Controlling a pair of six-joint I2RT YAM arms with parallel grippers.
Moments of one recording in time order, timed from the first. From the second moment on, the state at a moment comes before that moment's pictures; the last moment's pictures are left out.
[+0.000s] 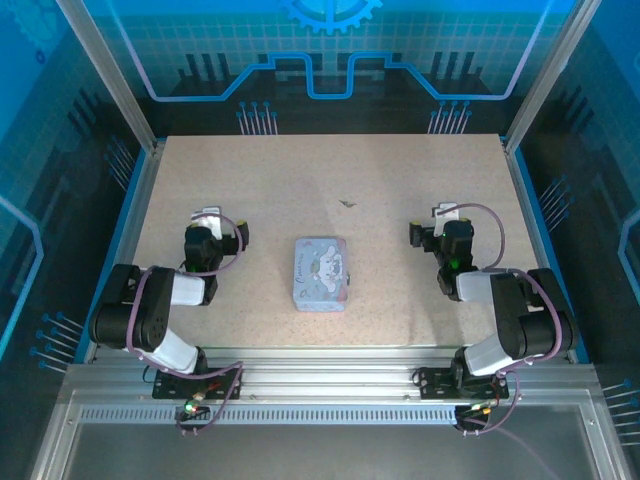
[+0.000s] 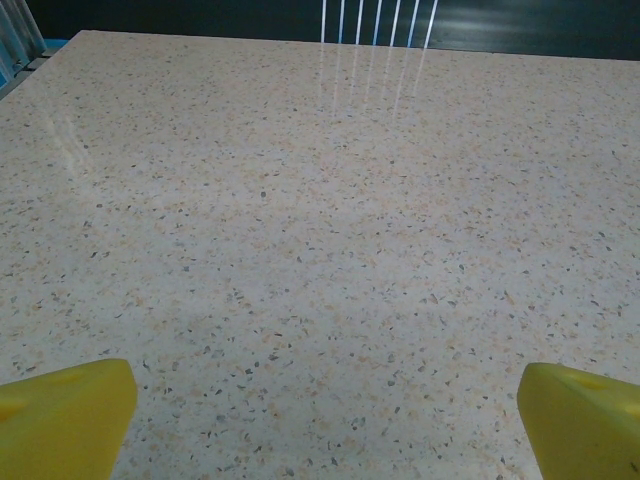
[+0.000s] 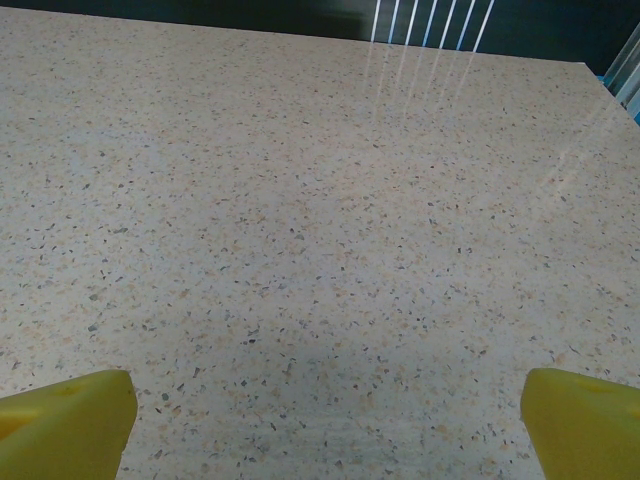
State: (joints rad) left arm -0.02 1.55 0.36 0.84 -0.08 -0.09; right arm 0.10 1.50 0.42 0.68 0.15 -0.04
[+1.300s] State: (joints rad) left arm -0.24 0.74 0.46 -0.22 0.22 -0.79; right arm 0.10 1.48 0.96 -0.16 -0.55 0.35
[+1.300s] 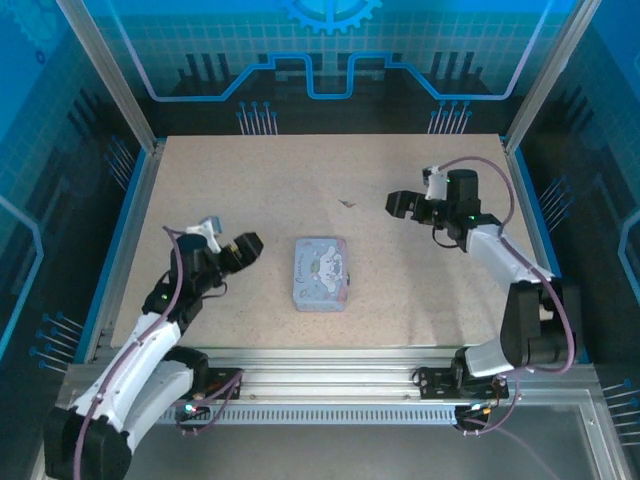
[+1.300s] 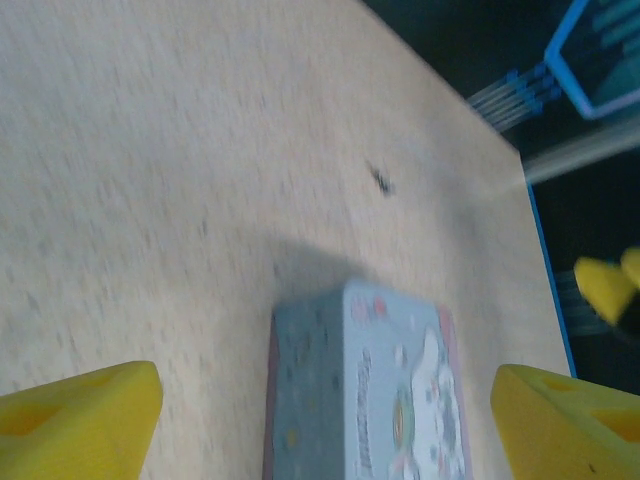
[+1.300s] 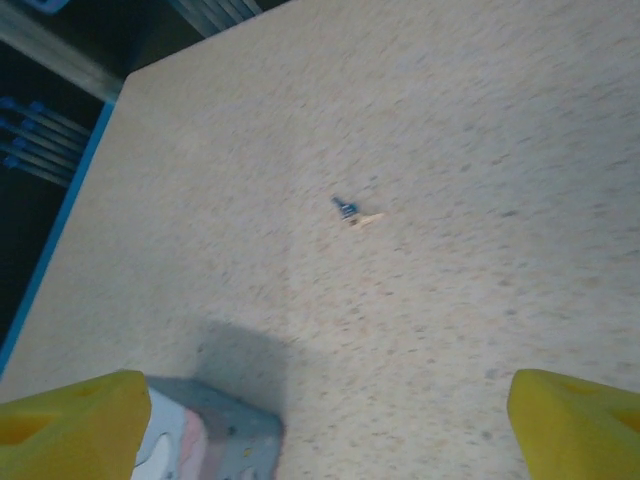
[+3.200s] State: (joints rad) left arm -0.57 1.17 0.41 0.12 0.14 -0.97; right arm 0.39 1.82 1.16 -0.41 -0.72 0.20
